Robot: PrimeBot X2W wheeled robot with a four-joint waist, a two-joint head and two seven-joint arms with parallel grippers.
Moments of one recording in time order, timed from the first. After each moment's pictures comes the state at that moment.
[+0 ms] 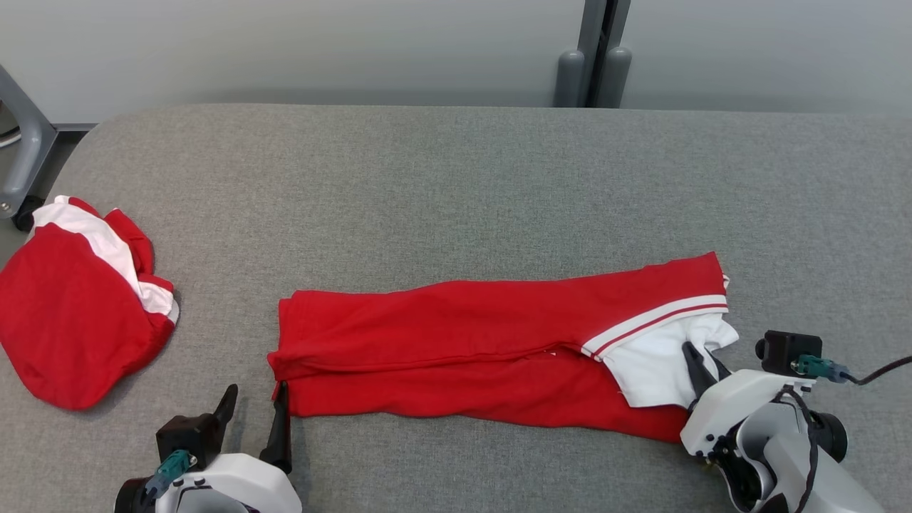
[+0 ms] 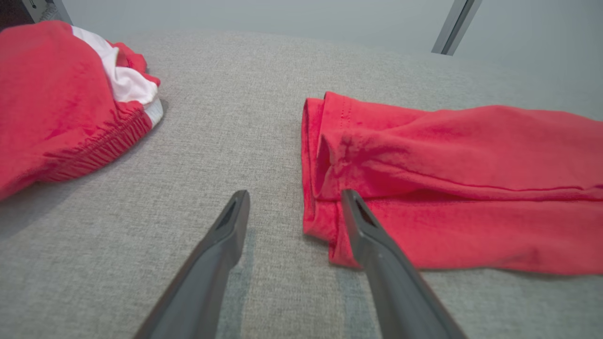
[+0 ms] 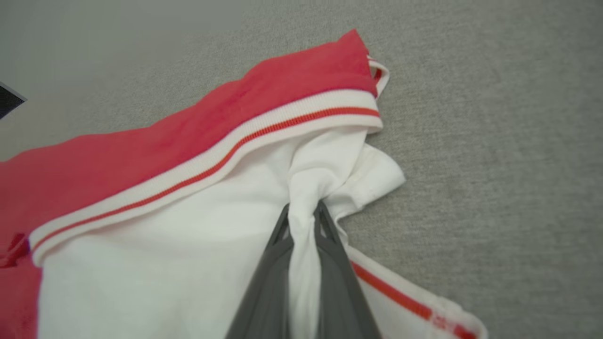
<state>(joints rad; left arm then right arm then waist) -0.17 0.05 -0.04 0.65 -0.22 -0.04 -0.26 -0.49 -0.12 0.35 1.01 0.62 0.13 -0.16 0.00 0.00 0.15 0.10</state>
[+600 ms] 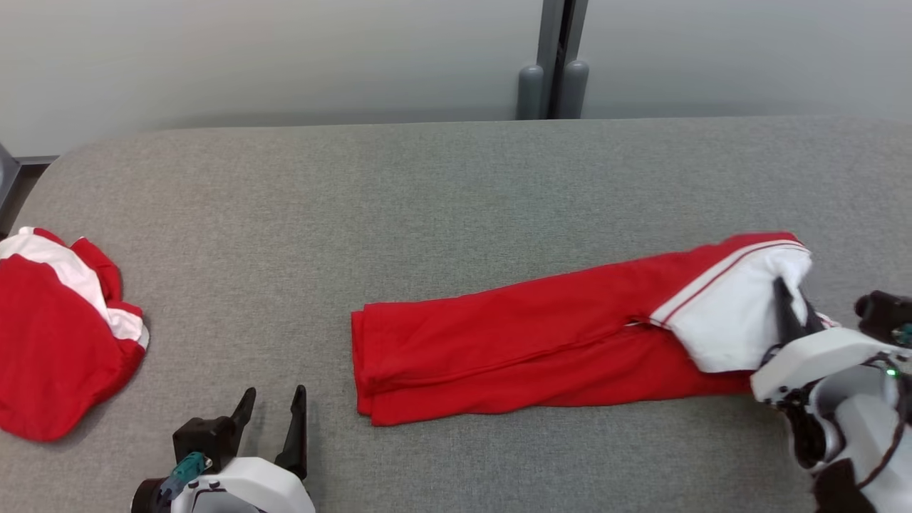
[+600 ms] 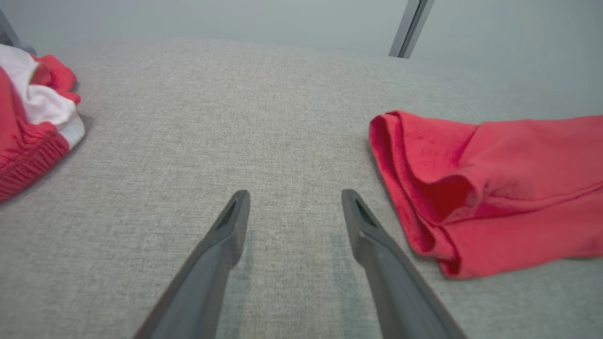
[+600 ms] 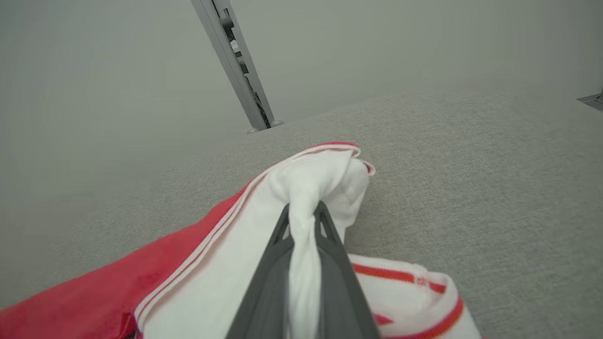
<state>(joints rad) -0.17 0.05 -0.09 0.65 -0.24 -0.05 -0.26 -0.51 -0.22 0.18 0.91 0.59 0.13 -0.26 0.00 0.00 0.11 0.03</state>
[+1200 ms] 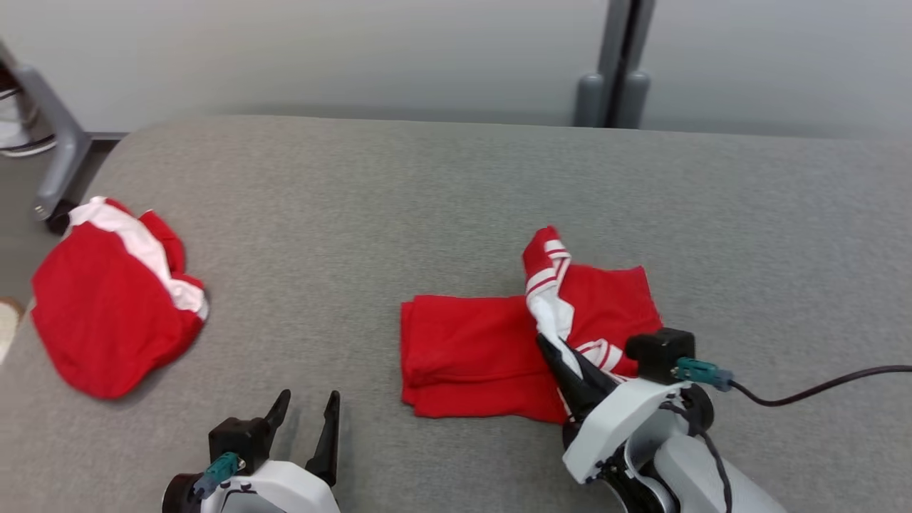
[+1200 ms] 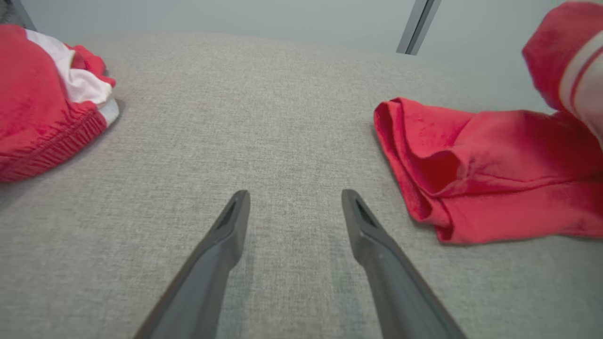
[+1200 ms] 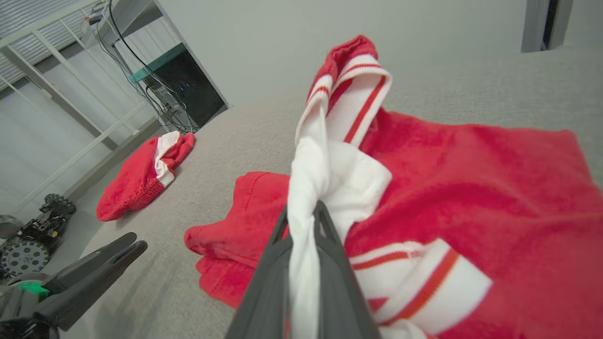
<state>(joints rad) -0.17 0.05 -0.21 0.65 -0.28 -0.03 -0.26 -0.43 -0.07 0.63 0.61 0.69 0.13 -0.18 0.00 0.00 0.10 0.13</state>
